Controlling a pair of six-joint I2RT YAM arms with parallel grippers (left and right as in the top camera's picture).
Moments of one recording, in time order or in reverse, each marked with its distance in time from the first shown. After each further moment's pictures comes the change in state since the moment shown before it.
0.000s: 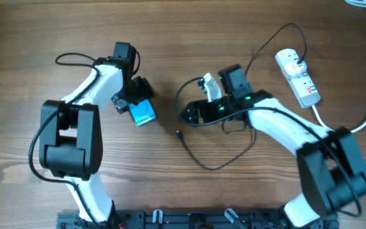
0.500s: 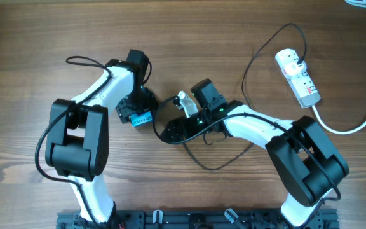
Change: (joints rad) left arm -0.076 0.006 -0.004 -0.172 -0.073 -0.027; right arm 0.165 0.123 0.000 0.108 -0.045 0.010
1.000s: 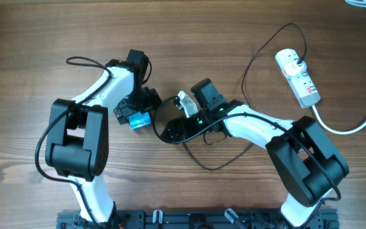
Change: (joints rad) left arm 0.002 0.001 -0.004 0.048 0.006 -0.011; right arm 0.000 0.000 0.004 -0.011 0.008 0.000
